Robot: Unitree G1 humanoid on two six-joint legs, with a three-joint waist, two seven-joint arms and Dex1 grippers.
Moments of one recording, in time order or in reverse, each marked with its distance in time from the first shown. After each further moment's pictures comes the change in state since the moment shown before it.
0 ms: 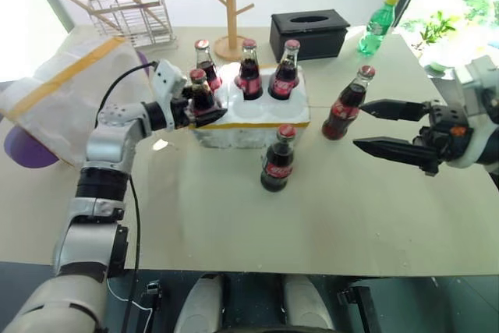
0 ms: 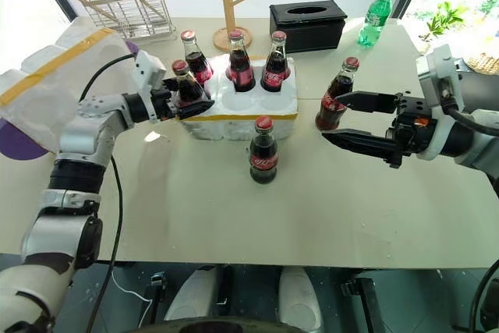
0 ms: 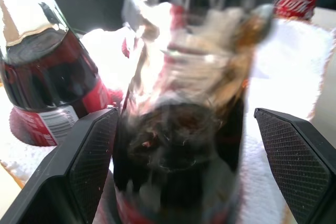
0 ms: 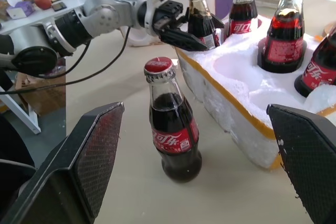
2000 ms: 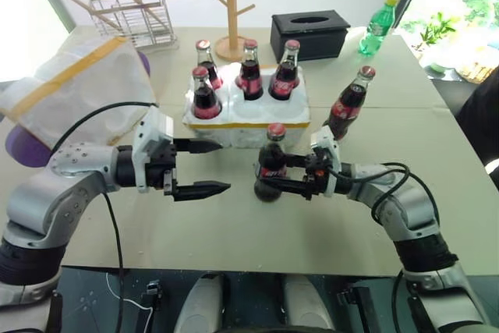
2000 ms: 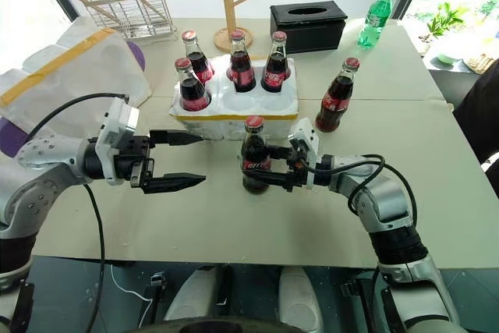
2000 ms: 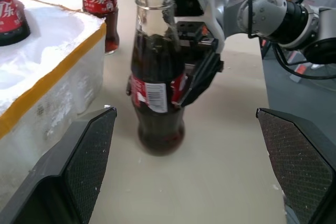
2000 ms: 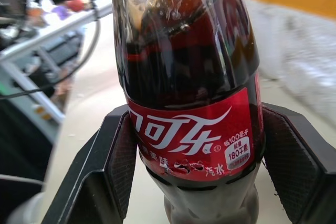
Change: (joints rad) left arm 0.428 0.289 0.040 -0.764 -0.409 0.305 -0.085; right arm -0.036 0.521 0.505 0.182 -0.379 -0.255 -0.040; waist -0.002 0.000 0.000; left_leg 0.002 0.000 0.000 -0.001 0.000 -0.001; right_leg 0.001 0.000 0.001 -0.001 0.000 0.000
